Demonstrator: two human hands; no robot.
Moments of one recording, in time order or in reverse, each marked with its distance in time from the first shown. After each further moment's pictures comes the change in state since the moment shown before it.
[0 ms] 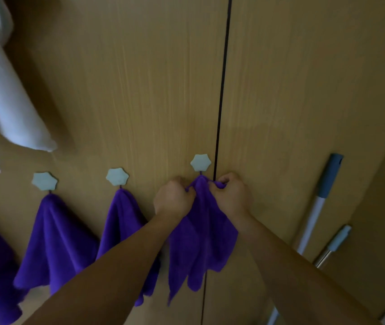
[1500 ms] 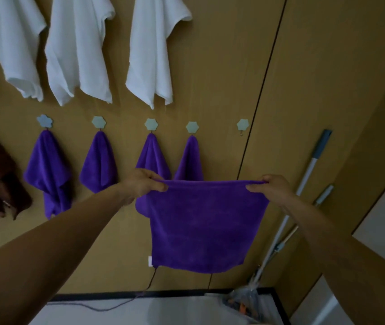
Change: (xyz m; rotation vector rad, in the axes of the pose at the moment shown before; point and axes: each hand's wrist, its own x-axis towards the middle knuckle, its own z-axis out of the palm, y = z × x) left_hand -0.226 -0.176 -0.253 -0.484 -0.344 -0.256; right_hand -0.258 -0.077 -0.106 0.088 -0.342 0.221
